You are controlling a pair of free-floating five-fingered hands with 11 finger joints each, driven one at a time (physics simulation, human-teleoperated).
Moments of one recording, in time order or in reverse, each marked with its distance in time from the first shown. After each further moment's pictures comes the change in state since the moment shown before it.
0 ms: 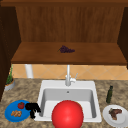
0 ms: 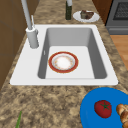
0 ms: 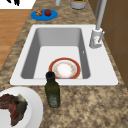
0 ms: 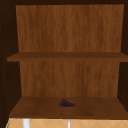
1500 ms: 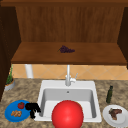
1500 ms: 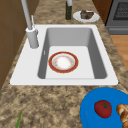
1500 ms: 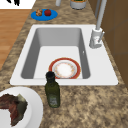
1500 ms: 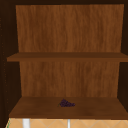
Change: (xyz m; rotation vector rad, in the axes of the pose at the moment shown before) left hand 0.000 0.000 0.000 0.000 0.000 0.000; right hand 0.158 -0.001 0.100 0.165 -0.012 -0.064
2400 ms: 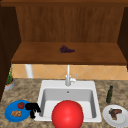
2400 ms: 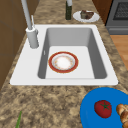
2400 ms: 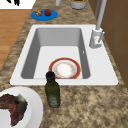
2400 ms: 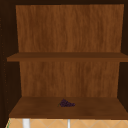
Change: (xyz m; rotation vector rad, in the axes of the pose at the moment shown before) left hand 0.000 0.000 0.000 0.000 0.000 0.000; right hand 0.071 0.053 0.029 -0.076 0.285 0.036
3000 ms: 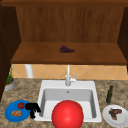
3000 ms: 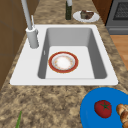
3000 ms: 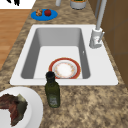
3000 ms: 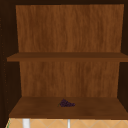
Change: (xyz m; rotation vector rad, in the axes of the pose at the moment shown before) left hand 0.000 0.000 0.000 0.000 0.000 0.000; right hand 0.035 0.062 0.051 -0.017 0.037 0.010
